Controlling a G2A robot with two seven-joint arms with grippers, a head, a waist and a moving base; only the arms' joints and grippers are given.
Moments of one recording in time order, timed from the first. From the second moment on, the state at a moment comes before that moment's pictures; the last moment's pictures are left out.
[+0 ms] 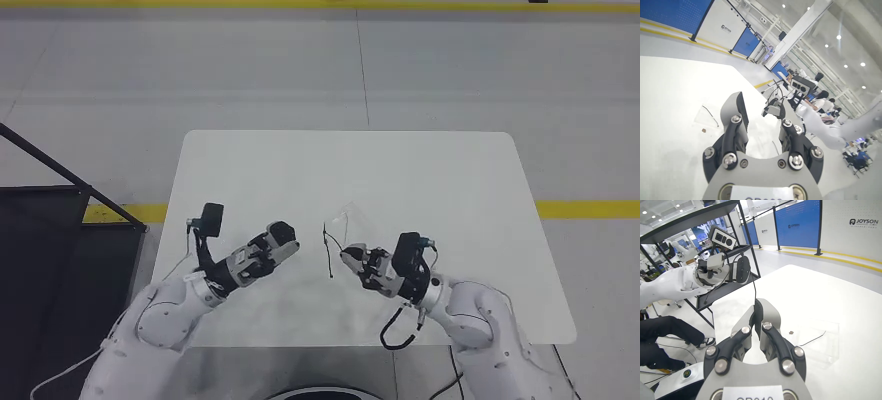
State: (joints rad) left arm 1.43 -1.08 -1.36 -1.76 0.14 -0.75 -0.42; right arm -1.32 -1.24 1.28 -1.70 -0.89 -0.89 0.26
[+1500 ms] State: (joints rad) left arm 1.27 -1.09 -1.23 -1.63 -0.19 -0.65 -0.63; right arm -1.18 -1.19 1.19 -1.55 -0.59 -0.97 0.49
